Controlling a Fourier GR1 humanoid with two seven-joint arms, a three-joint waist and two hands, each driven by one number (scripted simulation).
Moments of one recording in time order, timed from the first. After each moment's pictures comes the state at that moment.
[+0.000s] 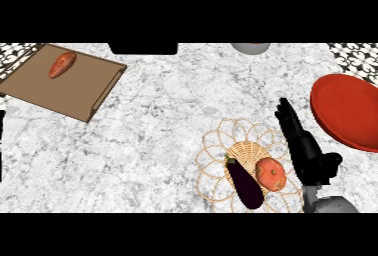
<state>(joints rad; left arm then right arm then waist) 0.05 0.60 -0.01 -1.59 0.37 0.44 -0.13 -0.07 -0.25 0.23 -1.55 -0.14 -0.21 -0.02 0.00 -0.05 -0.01</state>
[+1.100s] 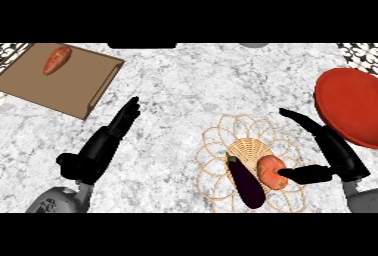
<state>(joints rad) -0.18 0.40 -0.43 -1.59 0.30 0.14 -0.01 -0.13 -0.56 0.28 -1.49 0.20 -0.04 -0.14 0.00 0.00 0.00</state>
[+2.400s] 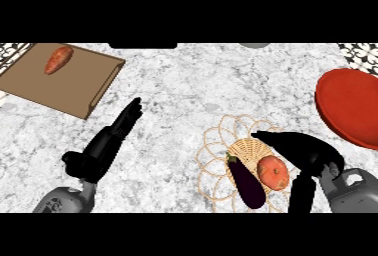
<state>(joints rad) -0.16 0.32 -0.36 -1.56 0.22 0.06 0.00 -0.34 -0.56 0.46 -1.76 0.13 0.69 0.82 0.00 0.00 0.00</state>
